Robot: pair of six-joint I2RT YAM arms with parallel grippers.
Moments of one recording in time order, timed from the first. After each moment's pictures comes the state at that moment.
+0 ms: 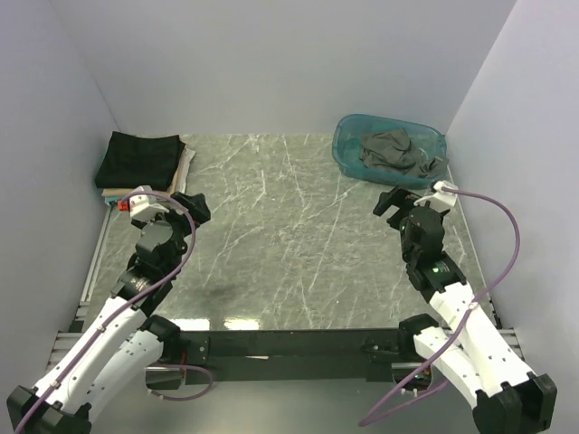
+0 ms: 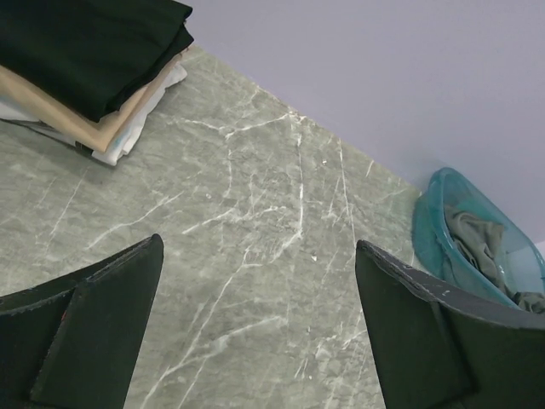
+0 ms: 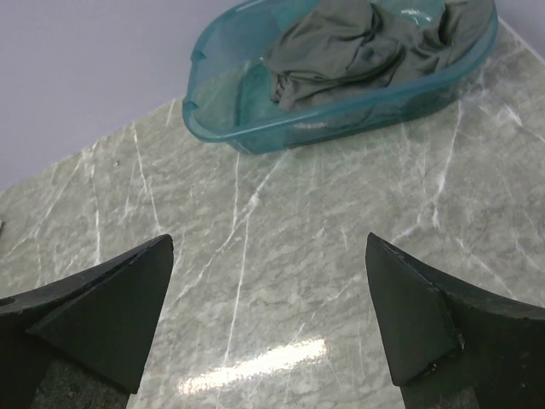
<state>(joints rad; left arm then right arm) -0.45 0.64 0.55 -0.03 -0.57 -0.64 0.30 0.74 0.59 -0.07 0.46 0.49</state>
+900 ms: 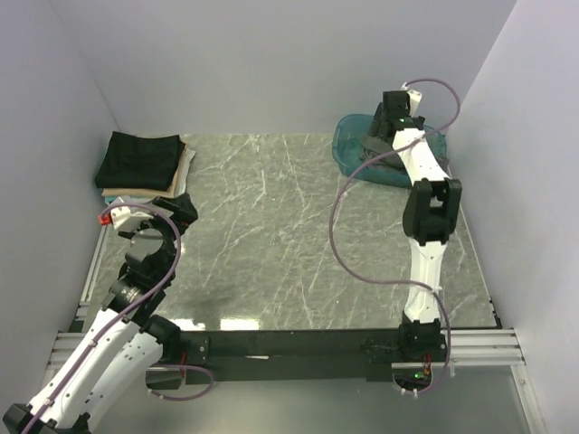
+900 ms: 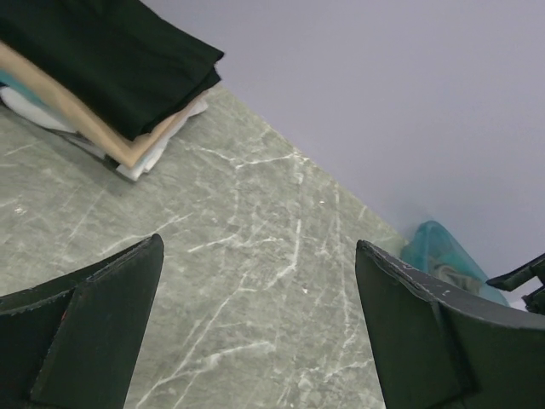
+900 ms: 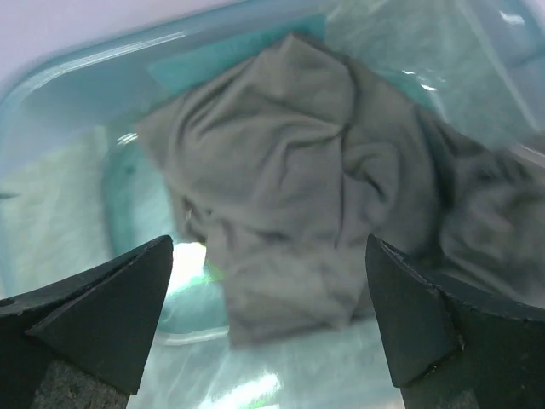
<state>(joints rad) -0.45 0.53 0.56 -0.09 -0.69 -0.73 0.07 2.21 2.06 -0.54 0.42 0.38</state>
